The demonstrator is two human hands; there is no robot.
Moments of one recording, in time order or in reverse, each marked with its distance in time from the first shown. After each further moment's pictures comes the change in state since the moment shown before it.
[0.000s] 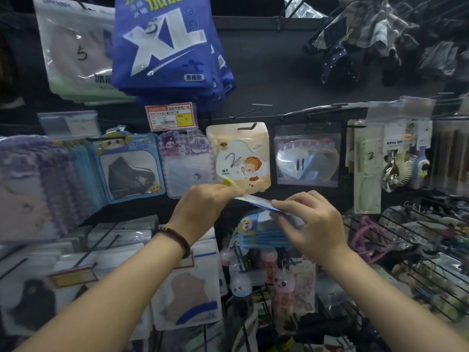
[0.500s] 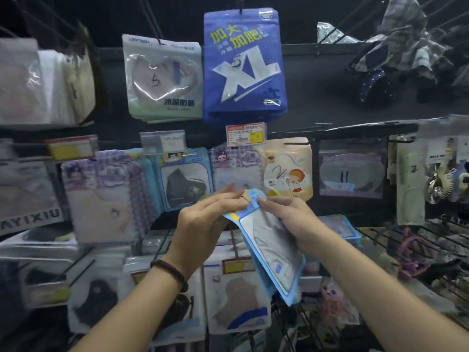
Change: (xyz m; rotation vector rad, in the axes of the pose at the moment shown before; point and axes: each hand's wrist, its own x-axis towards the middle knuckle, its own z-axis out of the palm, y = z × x) left_hand -0.082 -0.018 -0.109 -0.347 0.300 -0.090; right_hand 0.077 -0.142 0.062 1.091 -0.409 0.950
